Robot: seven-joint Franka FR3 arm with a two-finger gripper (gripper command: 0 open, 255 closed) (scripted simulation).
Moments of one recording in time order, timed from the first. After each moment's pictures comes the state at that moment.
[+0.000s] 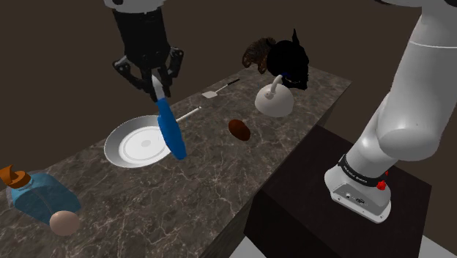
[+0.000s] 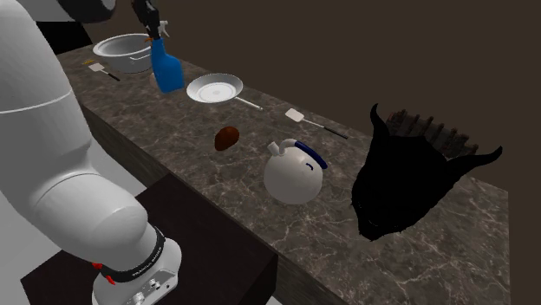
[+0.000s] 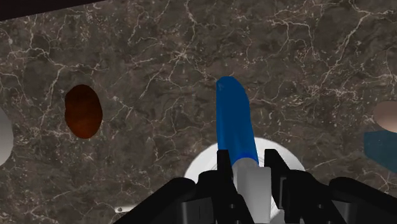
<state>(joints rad) 0.19 0.23 0.69 -1.51 -0.14 1.69 0.97</state>
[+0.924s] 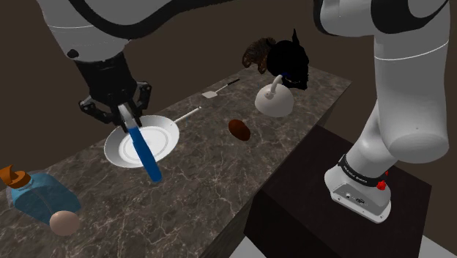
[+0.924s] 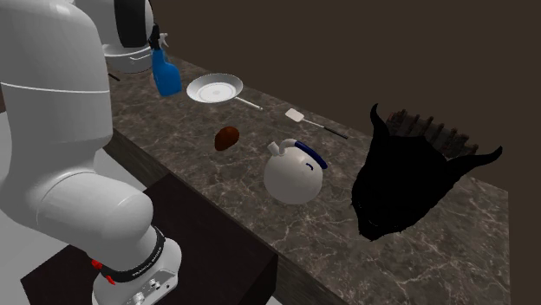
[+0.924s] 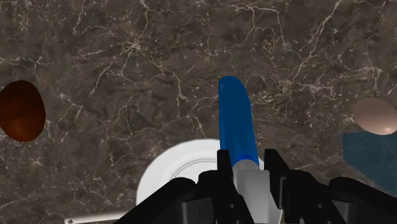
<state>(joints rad) 0.37 0.53 0.66 -1.28 -0.31 1.70 1.10</state>
